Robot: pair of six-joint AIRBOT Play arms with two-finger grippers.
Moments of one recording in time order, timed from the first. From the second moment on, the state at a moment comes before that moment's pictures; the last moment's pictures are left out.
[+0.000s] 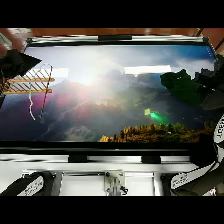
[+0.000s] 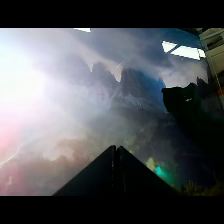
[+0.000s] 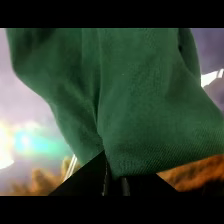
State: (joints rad) left arm 0.16 -1.05 1.36 0.70 -1.06 -1.36; right arm -0.35 -1.81 1.99 1.62 -1.65 -1.53
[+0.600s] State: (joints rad) left arm 0.15 -1.05 1.36 0.70 -1.06 -1.33; right arm -0.36 -1.79 1.77 1.69 -1.78 -1.36
